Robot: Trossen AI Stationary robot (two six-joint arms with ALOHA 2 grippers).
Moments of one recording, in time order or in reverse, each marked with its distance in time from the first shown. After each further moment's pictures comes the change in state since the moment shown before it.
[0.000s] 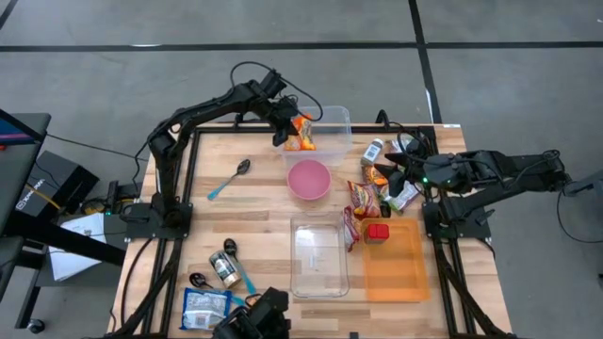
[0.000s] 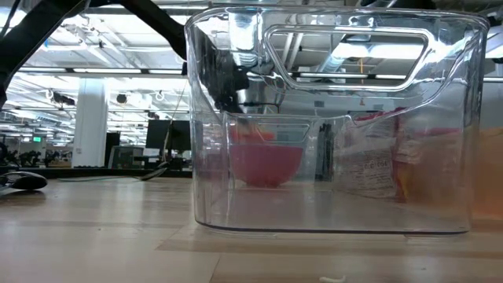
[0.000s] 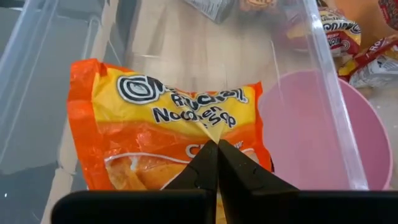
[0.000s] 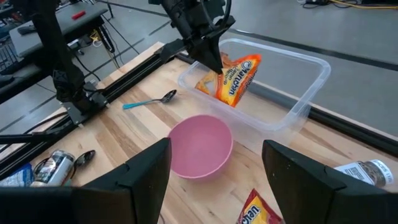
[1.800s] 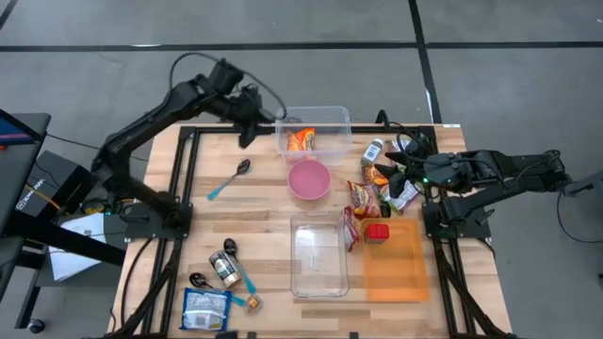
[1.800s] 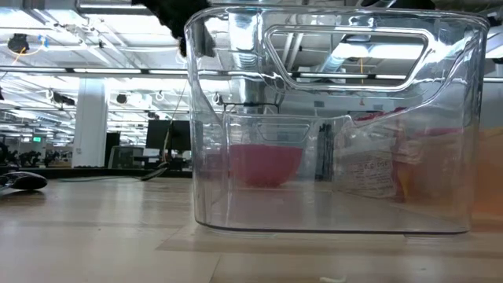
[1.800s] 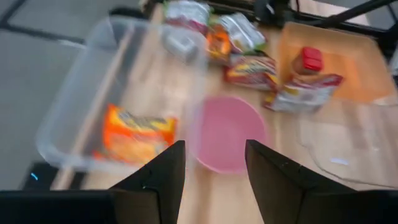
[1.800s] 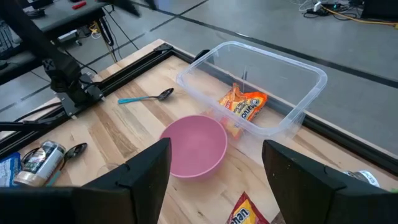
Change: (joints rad) left arm -0.041 -0.564 -0.167 -0.188 -0.061 -0.186; right arm -0.001 -0.003 0.000 -0.001 -0.003 -0.083
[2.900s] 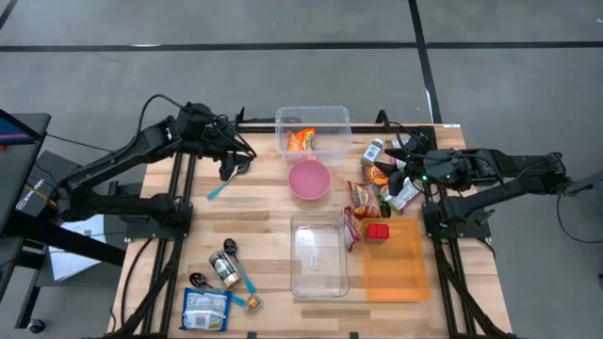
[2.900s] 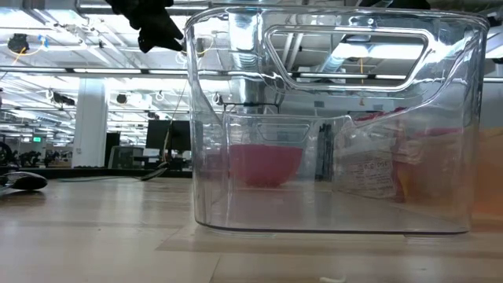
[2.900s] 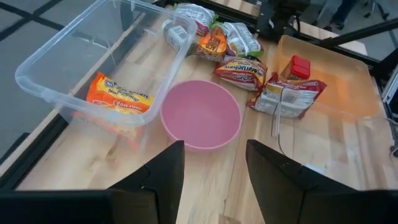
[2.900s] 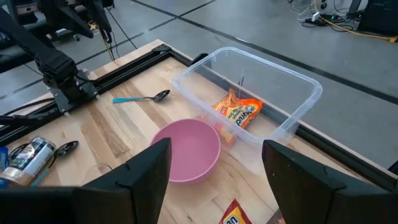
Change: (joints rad) left arm -0.163 -0.421 -0.433 0.203 -0.189 -0.322; right arm -0.048 0.000 0.000 0.028 -0.029 -0.093
